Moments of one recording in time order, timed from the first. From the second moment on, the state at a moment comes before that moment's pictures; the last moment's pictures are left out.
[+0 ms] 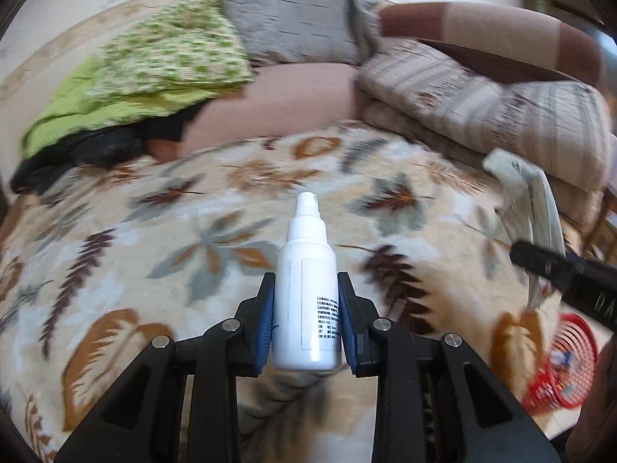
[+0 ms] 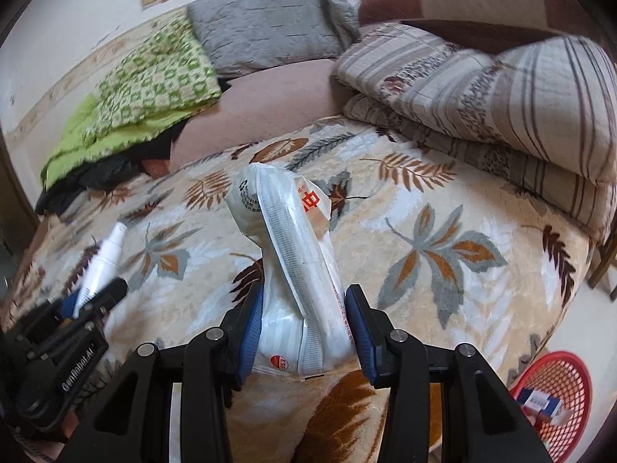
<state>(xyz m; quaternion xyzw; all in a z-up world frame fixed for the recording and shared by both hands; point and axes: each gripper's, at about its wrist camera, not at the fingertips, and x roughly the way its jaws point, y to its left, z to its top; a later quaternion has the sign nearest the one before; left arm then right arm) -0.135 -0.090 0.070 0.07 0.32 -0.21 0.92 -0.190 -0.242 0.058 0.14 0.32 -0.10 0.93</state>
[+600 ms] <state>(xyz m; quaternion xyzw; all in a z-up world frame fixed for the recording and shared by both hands) -0.249 -0.295 0.099 0.19 0.31 -0.54 0.76 -0.388 -0.395 0.037 0.26 0.33 -0.27 0.87</state>
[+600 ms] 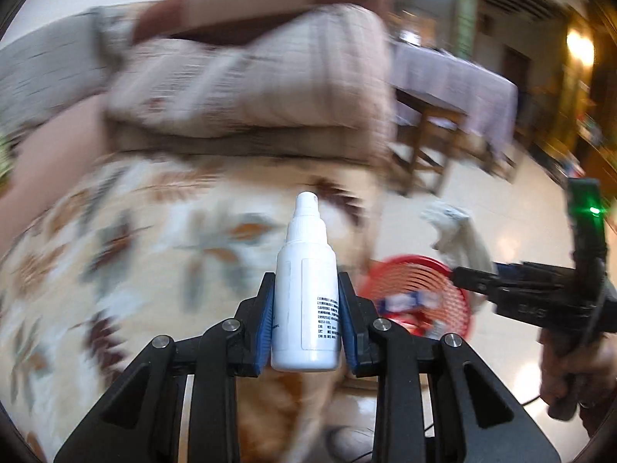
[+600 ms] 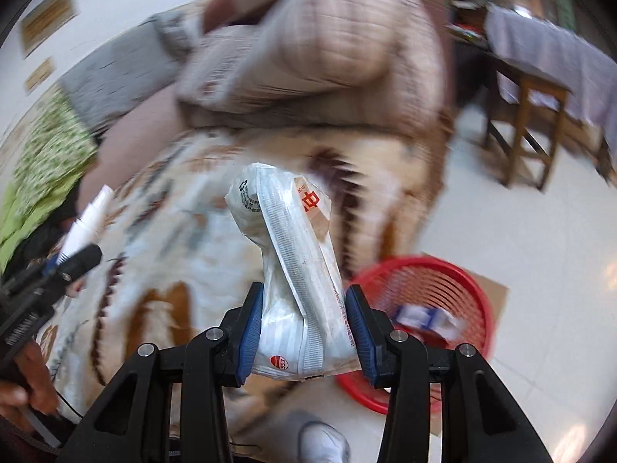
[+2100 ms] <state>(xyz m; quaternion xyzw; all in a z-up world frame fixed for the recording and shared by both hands) -0.203 -0.087 0.106 0.09 0.26 -0.26 0.93 -0.278 -0.259 0.093 0.04 0.31 -0.25 0.92</state>
